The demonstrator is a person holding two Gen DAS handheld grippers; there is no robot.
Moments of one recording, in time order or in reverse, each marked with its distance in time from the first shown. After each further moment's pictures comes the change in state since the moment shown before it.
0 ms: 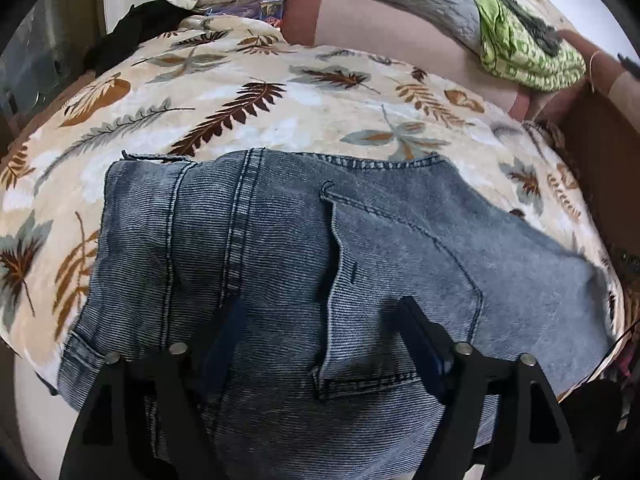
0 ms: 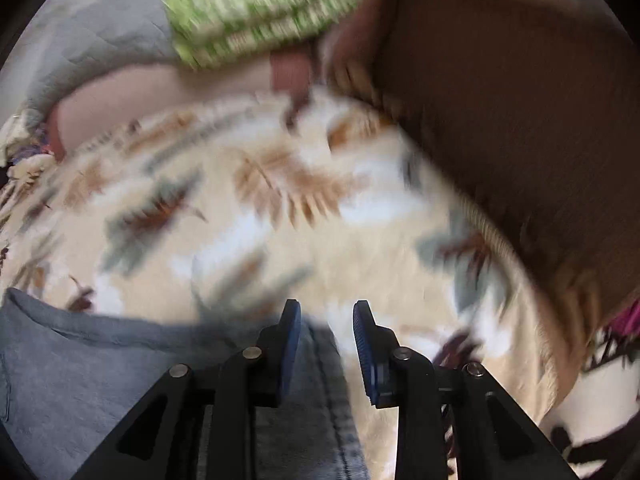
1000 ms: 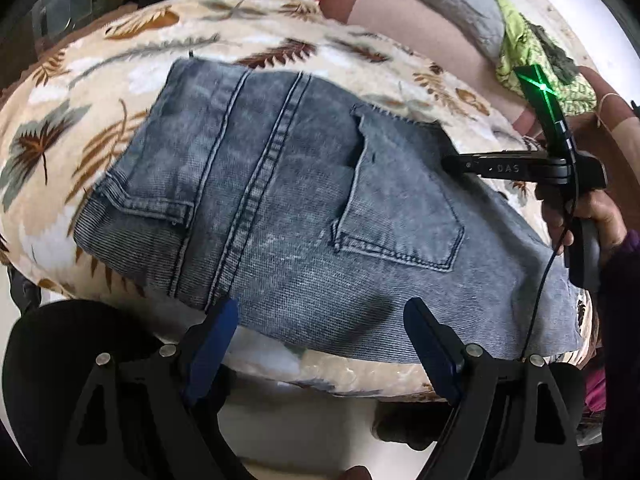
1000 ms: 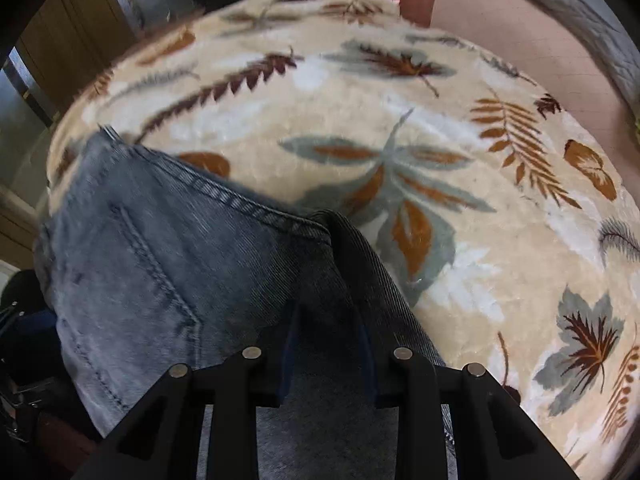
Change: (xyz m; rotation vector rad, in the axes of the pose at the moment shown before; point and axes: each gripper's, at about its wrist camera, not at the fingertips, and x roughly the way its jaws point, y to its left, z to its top) left arm -0.024 0.013 -0.057 -0.177 0.093 -0.038; right arm 0.043 0.347 -0.014 -0.820 0.320 0.612
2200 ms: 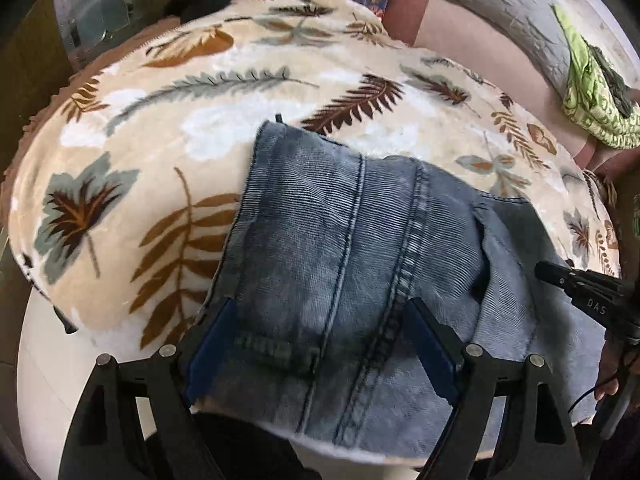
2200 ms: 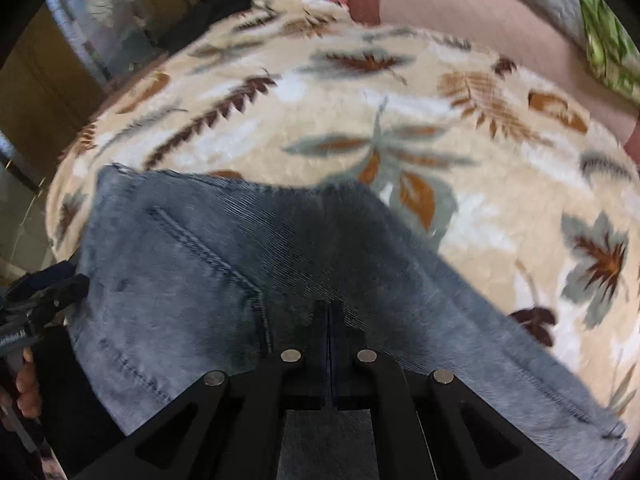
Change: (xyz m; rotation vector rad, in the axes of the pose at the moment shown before) left arm 0.014 0.052 0.084 -0.049 -0.024 0.183; right arm -0.005 0.017 -0.021 0.292 -0.064 0.004
